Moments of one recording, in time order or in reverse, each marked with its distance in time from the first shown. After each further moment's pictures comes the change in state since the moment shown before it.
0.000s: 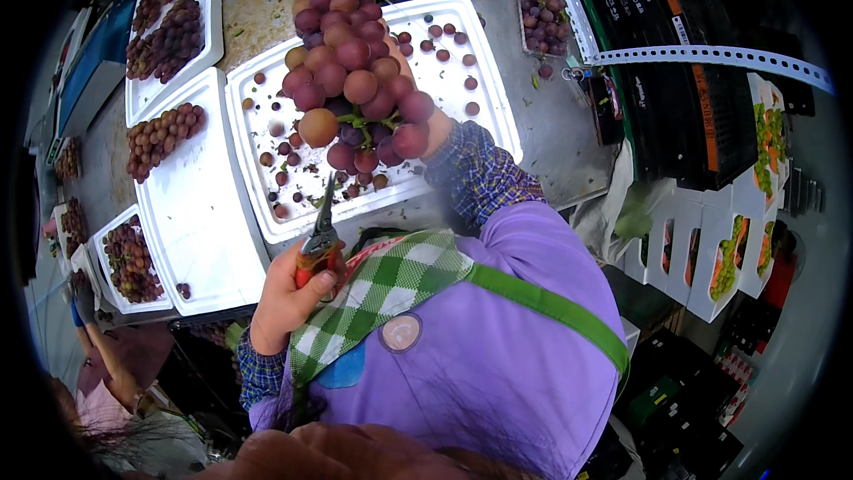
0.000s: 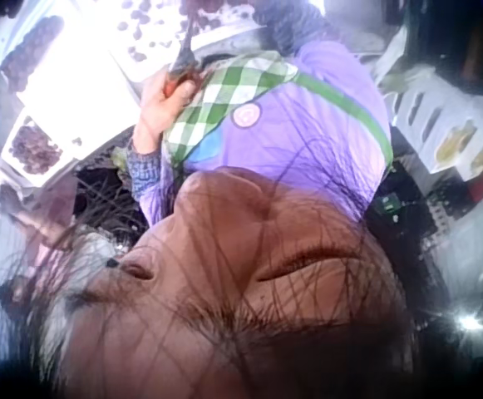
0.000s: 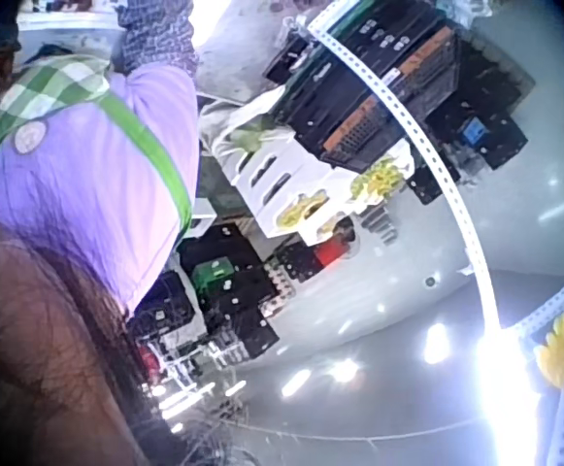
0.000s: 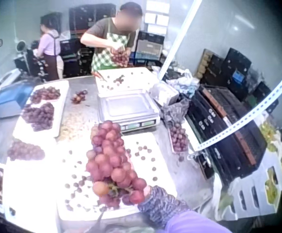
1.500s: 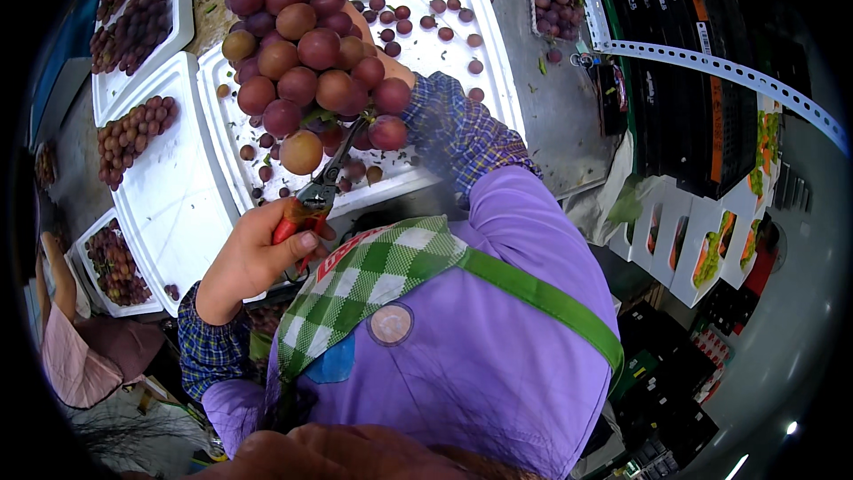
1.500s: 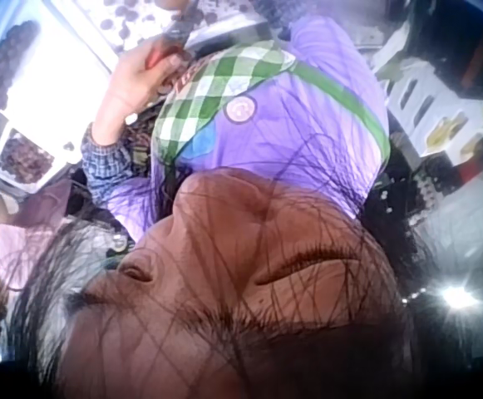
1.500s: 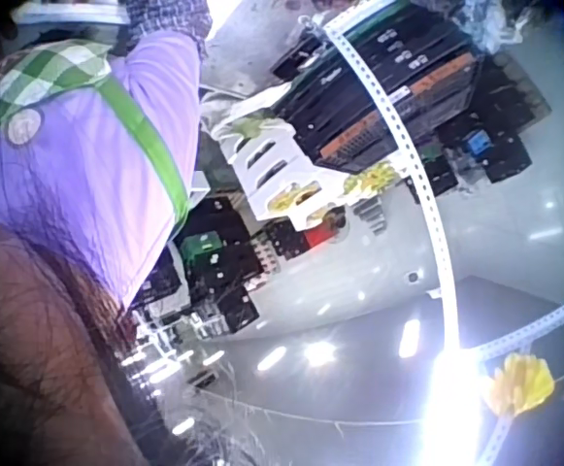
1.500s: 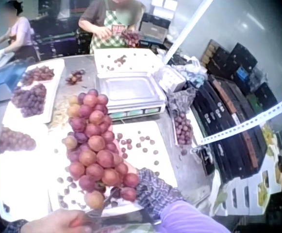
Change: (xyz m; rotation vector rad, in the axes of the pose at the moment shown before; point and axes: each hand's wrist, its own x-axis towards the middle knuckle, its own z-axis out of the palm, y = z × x) left_hand 0.065 0.048 -0.067 0.128 -0.187 -0.272; right_hand 0.067 -0.009 -0.019 -0.636 0.350 0.010
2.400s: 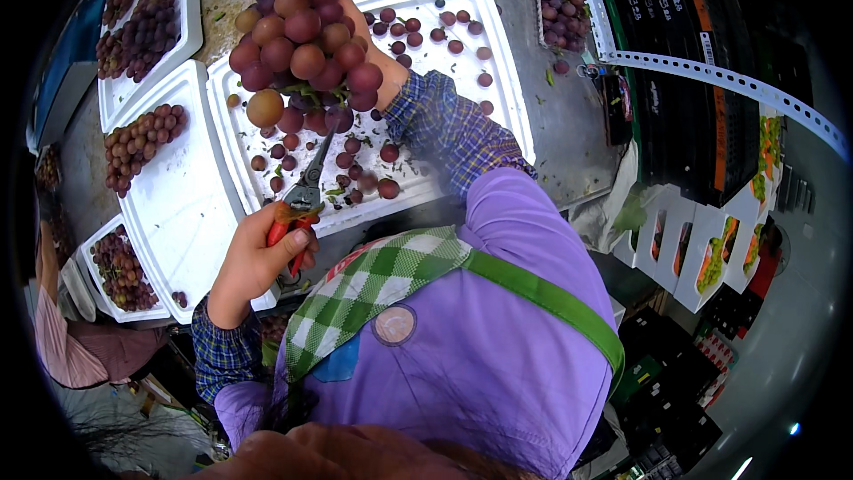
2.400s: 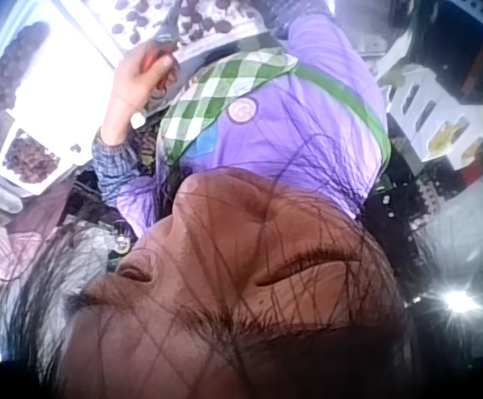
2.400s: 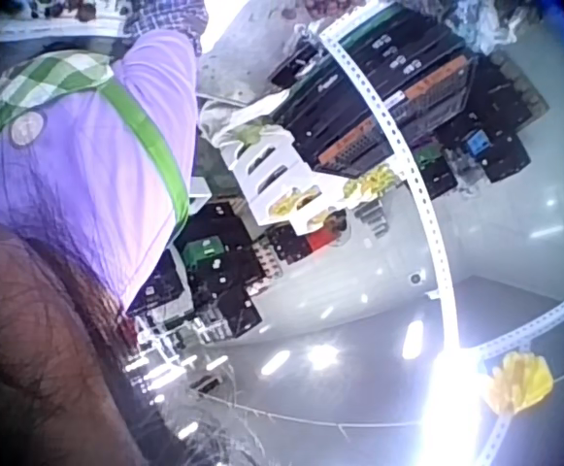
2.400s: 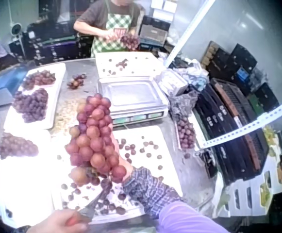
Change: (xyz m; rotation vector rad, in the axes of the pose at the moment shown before) left_hand 0.001 -0.019 -0.010 -0.193 0.080 -0.085; right_hand 0.030 -0.013 0.013 -0.144 0.037 -0.016
